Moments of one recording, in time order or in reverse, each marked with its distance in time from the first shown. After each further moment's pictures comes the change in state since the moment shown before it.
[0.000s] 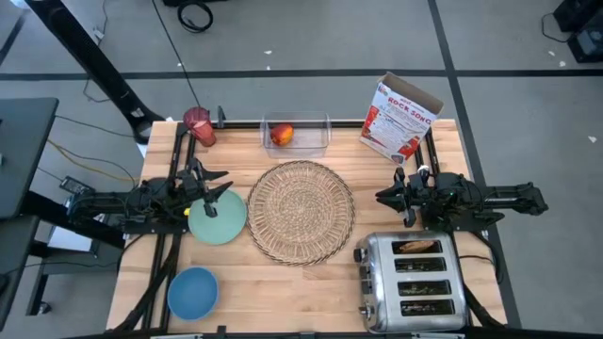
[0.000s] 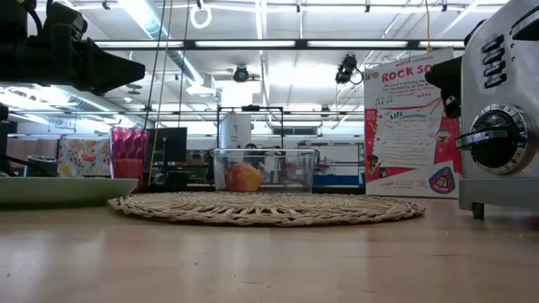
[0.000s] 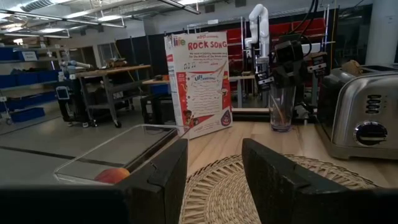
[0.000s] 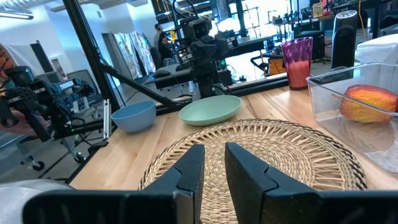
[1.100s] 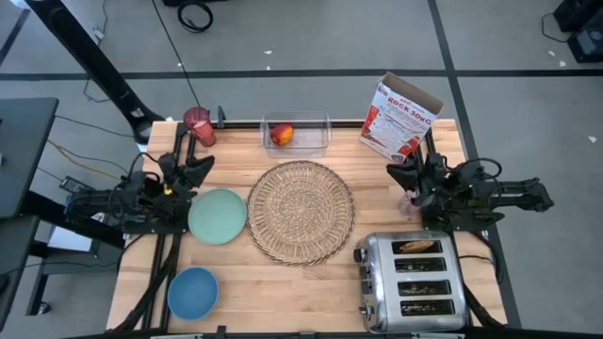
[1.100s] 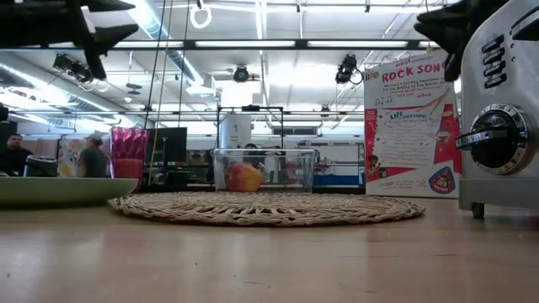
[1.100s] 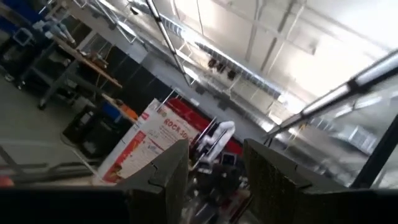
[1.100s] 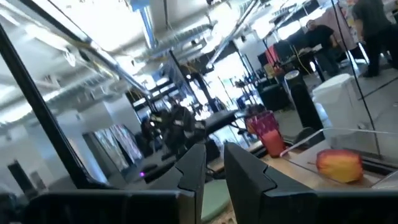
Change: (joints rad) left arm -0.001 0.073 0.118 0.278 -0.049 -0.638; right arm 0.015 0.134 0.169 0.229 0.256 0.173
